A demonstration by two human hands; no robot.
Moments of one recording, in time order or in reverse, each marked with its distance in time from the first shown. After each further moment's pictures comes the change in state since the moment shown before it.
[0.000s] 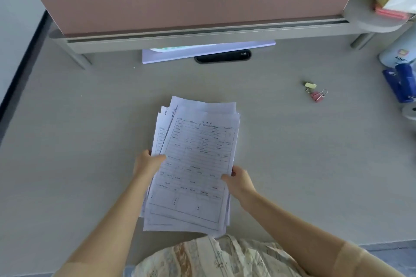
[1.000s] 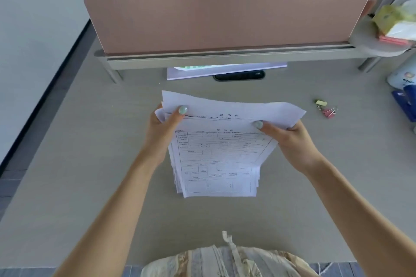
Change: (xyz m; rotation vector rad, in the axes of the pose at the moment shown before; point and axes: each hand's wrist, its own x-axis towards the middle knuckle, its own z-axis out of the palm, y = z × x) left_hand -0.086 0.086 -0.062 -0.551 -0.165 0.817; right_hand -0.076 -0.108 -0.078 0.305 -0.205 -0.856
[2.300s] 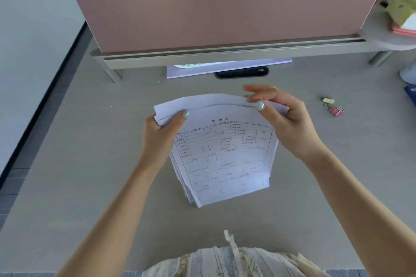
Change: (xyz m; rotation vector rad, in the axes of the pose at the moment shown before) left_hand 0.004 0.000 0.006 0.172 0.160 0.002; right_hand 0.033 -0.017 0.009 -0.239 -0.035 -0.261
